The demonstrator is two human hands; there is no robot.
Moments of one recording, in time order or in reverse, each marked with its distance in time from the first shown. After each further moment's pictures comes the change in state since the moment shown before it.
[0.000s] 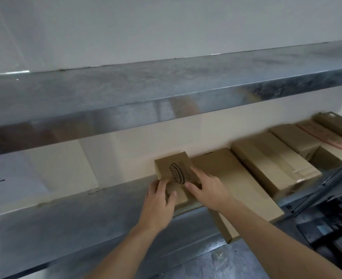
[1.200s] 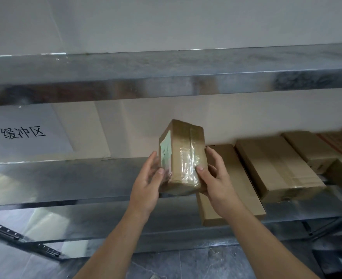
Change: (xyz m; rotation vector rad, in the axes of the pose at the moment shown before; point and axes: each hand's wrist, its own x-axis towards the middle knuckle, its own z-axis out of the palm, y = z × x) left_hand -0.073 0.088 0.002 -0.685 0.355 -0.180; right_hand -0.069 0.025 -0.039 1.267 -0.045 -0.152
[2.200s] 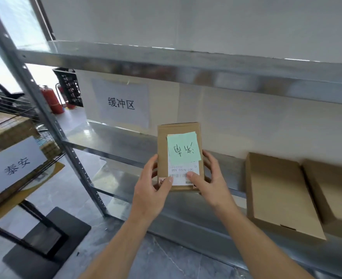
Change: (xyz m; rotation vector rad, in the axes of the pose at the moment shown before) left_hand -0.124 -0.001 -0.115 0.295 0.442 0.155; right_hand -0.064 0.033 0.121 -0.330 -0.422 -0.059
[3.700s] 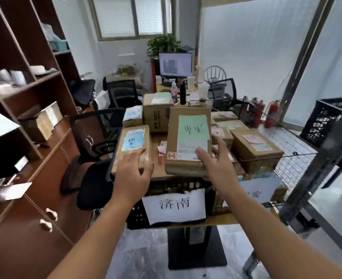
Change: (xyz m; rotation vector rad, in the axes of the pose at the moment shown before) left_hand -0.057 -0.109 -0.620 0.820 1.014 -0.407; right_hand 0.056 -0.106 0.685 0.043 -0.969 -0.151
